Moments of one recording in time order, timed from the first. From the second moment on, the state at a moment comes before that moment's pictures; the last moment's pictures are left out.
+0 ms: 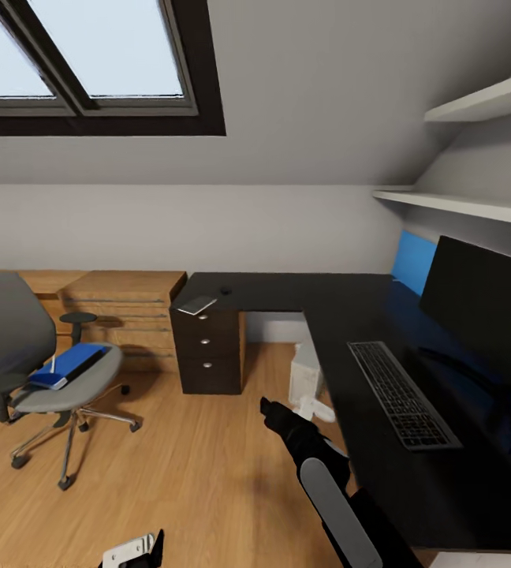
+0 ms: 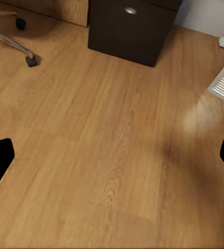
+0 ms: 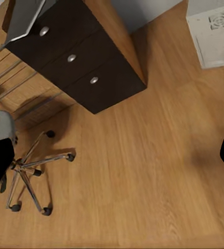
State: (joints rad) left arm 0.06 0.03 -0.11 -0.97 0.33 -0.25 0.12; right arm -0.34 0.08 0.51 -1.52 -0.91 0.33 -0.75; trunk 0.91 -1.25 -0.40
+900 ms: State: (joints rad) left arm 0.06 0.03 -0.11 -0.95 0.33 -0.25 0.12; right arm -0.34 0.07 0.50 -1.52 -0.90 0.33 -0.75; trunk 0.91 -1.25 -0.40
